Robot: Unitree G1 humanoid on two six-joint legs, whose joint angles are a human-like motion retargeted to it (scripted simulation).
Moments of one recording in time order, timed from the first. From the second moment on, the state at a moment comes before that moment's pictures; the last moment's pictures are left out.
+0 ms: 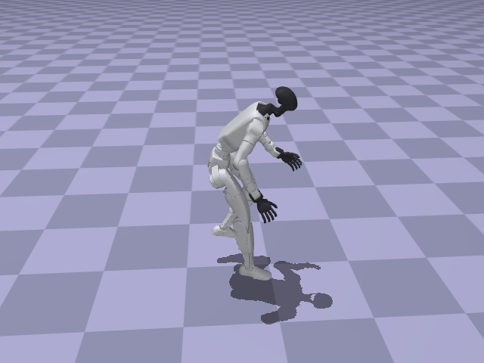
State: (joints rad) left arm -0.47 0.48 -0.28 0.34 -0.39 -0.21 0.44; right arm -0.33 -0.67 0.34 0.52 0.13 -0.03 -0.45; waist -0.13 0.04 0.52; left_leg -0.89 0.15 0.26 1.20 -0.36 0.10; right_leg -0.77 -0.25 -0.24 0.29 0.10 0.16
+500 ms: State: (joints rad) left arm -0.81 0.65 -0.48 0.97 -0.33 -0.07 0.46; right arm -0.23 -0.73 0.47 0.69 0.20 0.00 -0.15; waist 0.02 -0.20 0.52; left_leg -1.11 0.32 0.28 1.38 -0.56 0.18; right_leg -1.19 -0.31 -0.17 1.25 -0.24 0.10
